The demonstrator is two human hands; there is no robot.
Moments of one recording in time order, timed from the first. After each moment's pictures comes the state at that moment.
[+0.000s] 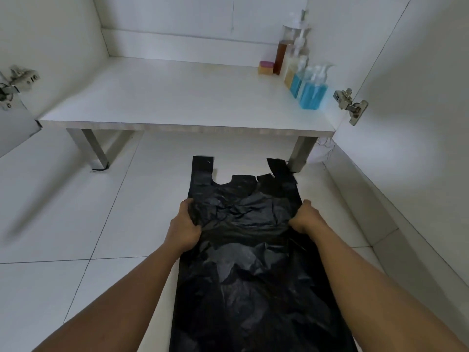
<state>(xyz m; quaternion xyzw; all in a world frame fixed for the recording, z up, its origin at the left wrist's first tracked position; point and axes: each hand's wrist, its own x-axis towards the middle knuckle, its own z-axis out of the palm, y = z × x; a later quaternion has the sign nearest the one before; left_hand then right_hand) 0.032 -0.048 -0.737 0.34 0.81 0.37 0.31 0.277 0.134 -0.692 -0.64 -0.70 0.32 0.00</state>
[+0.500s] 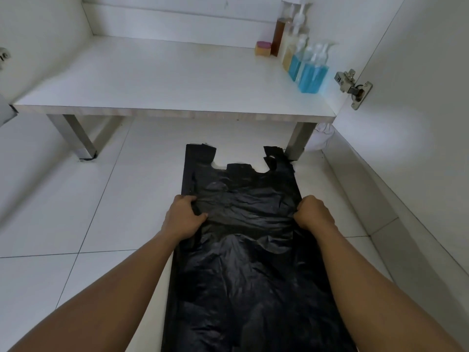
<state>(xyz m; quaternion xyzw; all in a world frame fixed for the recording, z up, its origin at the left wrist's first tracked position) 0.033 -0.030 -0.743 0.40 0.85 0.26 0.23 0.294 0.137 -0.711 -0.65 -0.73 0.23 -0.01</state>
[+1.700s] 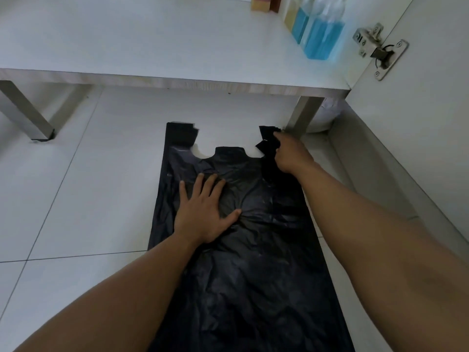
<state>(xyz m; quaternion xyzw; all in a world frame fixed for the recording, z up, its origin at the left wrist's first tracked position) 0.076 0.032 -0.804 0.59 0.80 0.10 0.05 0.217 0.251 -0.716 -0.50 -0.84 0.20 0.02</state>
